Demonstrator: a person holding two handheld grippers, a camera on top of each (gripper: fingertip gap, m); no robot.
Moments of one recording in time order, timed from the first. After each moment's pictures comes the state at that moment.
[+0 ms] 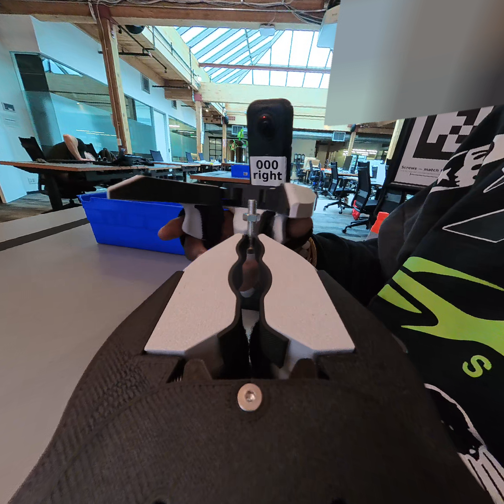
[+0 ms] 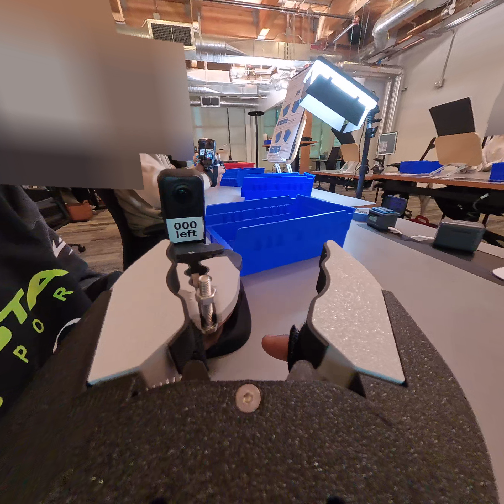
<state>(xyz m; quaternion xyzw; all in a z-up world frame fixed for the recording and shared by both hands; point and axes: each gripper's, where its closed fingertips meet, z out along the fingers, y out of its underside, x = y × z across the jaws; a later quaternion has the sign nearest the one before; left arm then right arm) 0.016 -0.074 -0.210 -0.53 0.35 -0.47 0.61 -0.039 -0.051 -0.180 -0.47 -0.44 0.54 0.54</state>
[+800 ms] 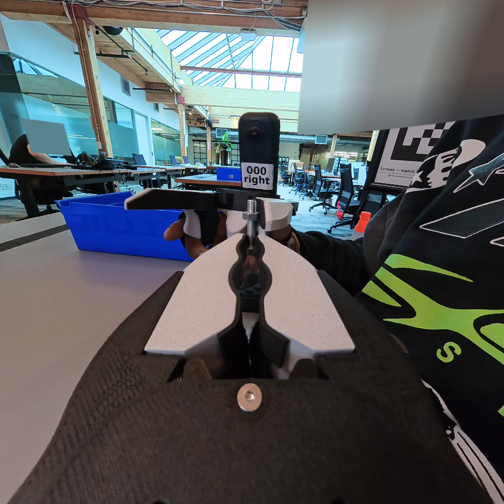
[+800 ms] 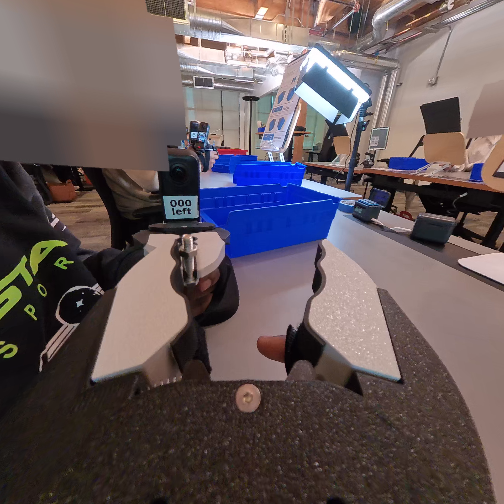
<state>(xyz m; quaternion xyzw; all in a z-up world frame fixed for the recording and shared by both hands) 0.016 -0.083 -0.208 -0.52 0.37 -0.49 0.60 -0.014 -0.045 -0.191 -0.48 -0.46 0.51 0.55</state>
